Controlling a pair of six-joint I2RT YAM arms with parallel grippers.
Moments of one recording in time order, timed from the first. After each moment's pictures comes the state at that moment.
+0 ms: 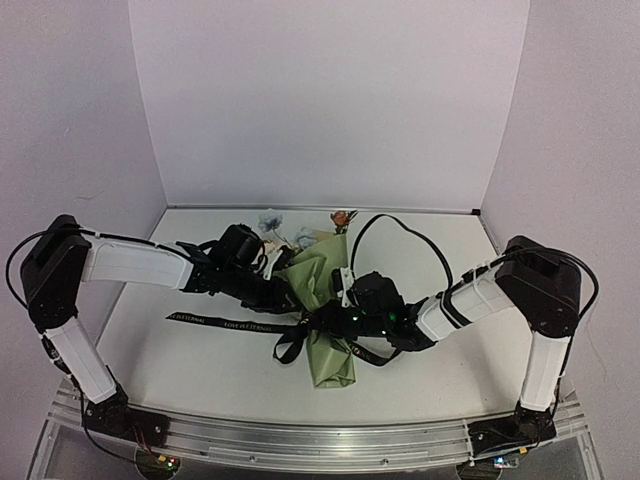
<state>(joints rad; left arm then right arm) -0.78 1.69 1.01 -0.13 0.39 -0.49 0.96 1.93 0.88 0.57 -0.14 0.94</state>
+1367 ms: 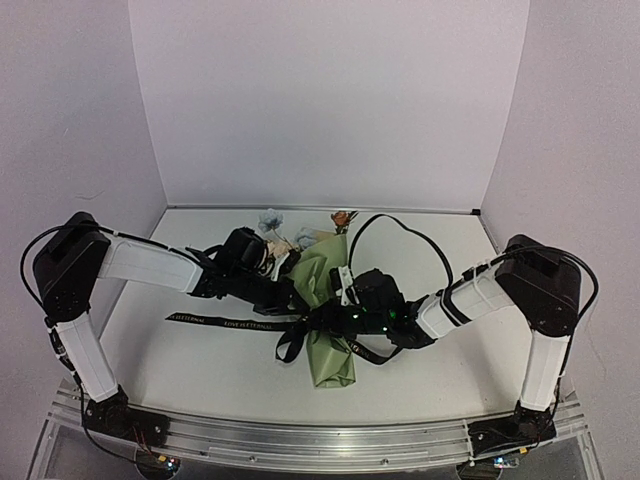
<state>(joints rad) -0.77 1.77 1.00 0.03 0.57 -0.60 0.95 1.93 0.89 0.57 -0.20 0.94</state>
